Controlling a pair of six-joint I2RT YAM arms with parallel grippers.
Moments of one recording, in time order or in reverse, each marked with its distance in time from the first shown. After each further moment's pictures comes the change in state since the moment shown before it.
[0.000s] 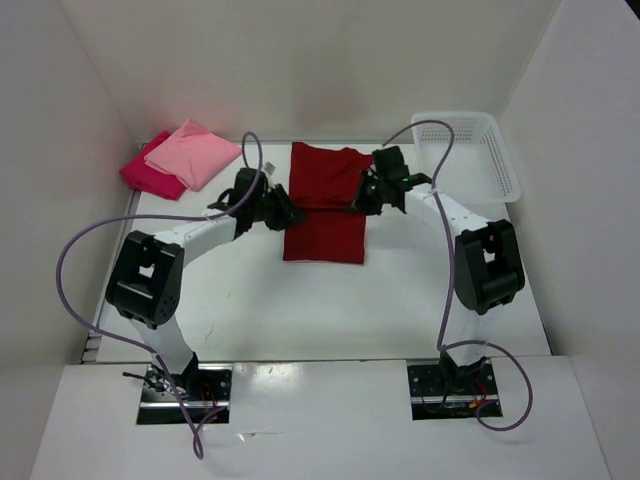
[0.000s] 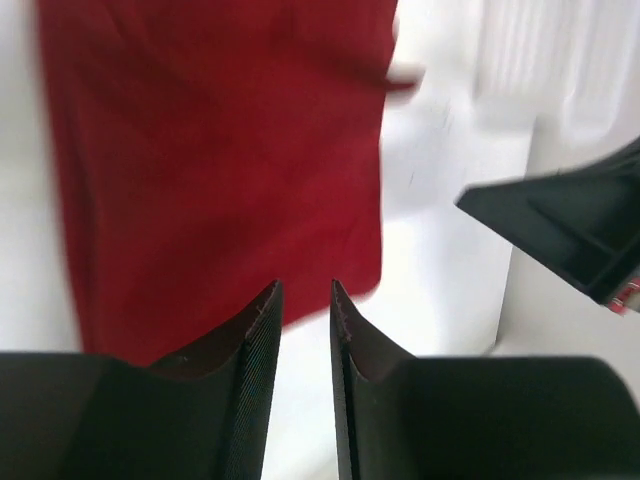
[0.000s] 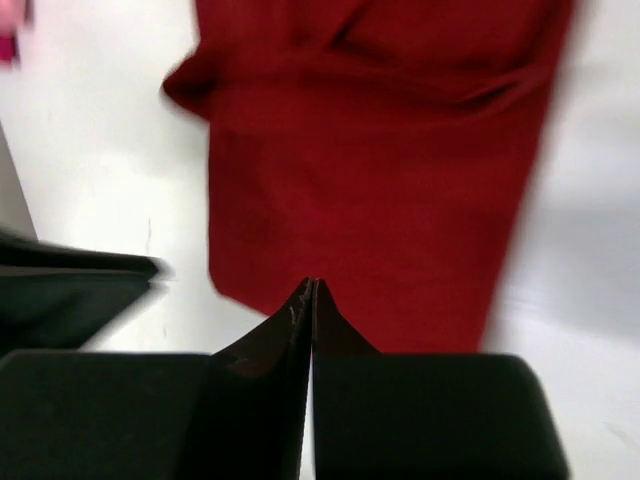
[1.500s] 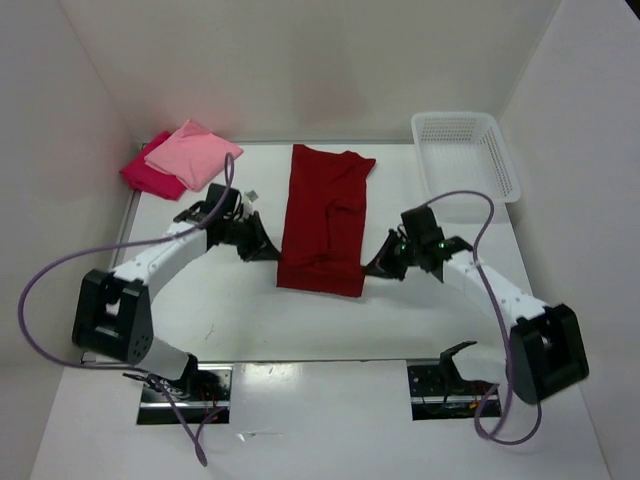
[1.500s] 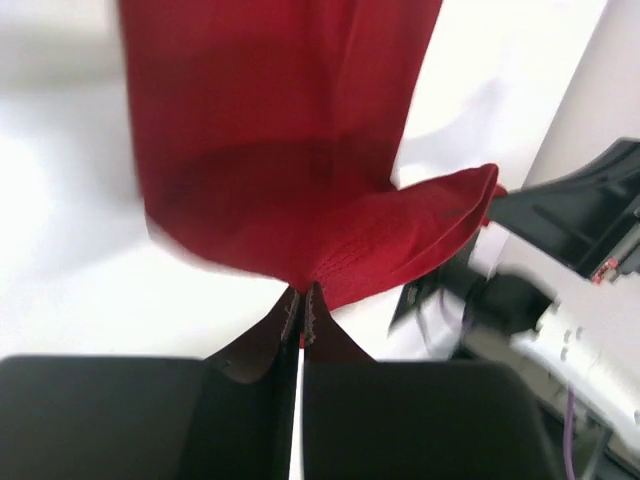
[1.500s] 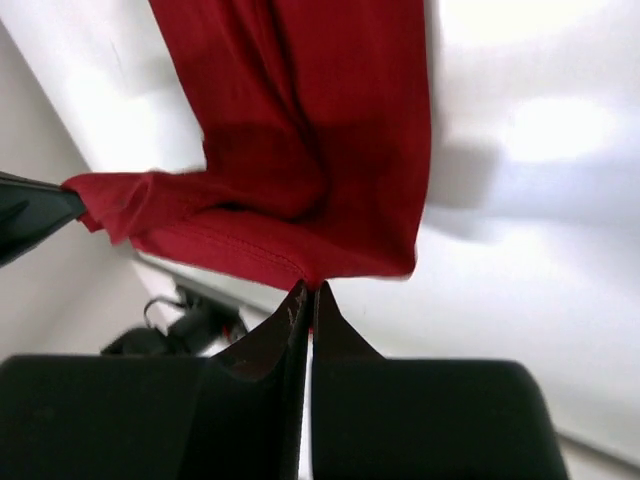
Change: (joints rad) left arm 0.047 -0.316 -0.198 -0.513 0.223 0.144; right arm 0.084 -0.624 -0.676 -0.040 -0.113 0.319
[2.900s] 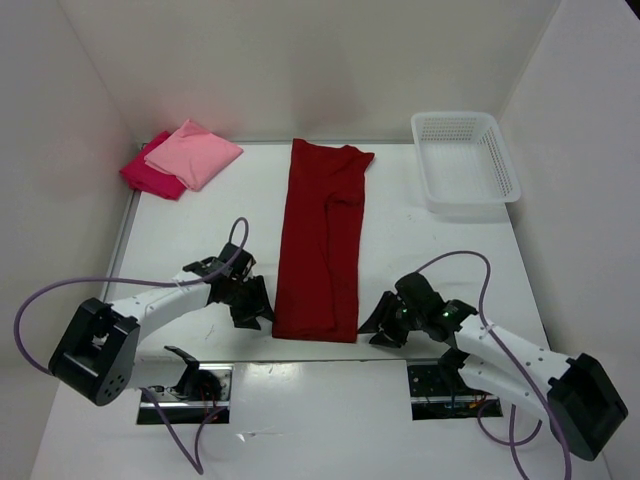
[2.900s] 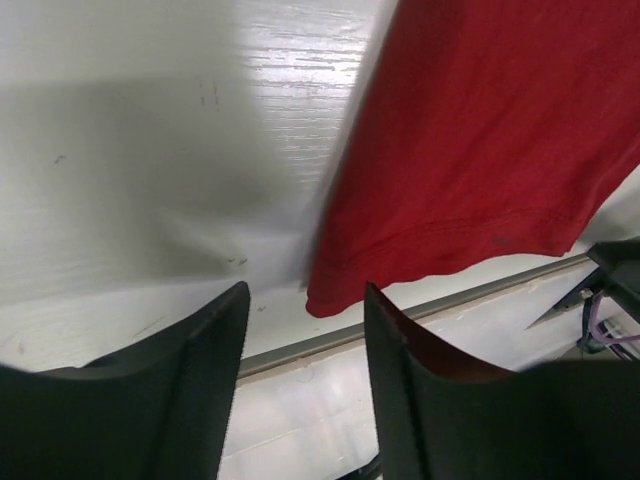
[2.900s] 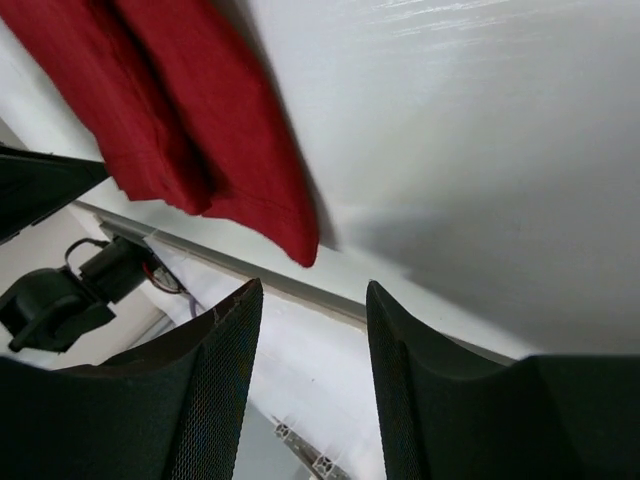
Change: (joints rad) left arm -0.189 -0.152 -0.376 -0.007 -0.249 -0.110; right arm 0.255 -0.368 -0.441 0.056 0.055 0.266
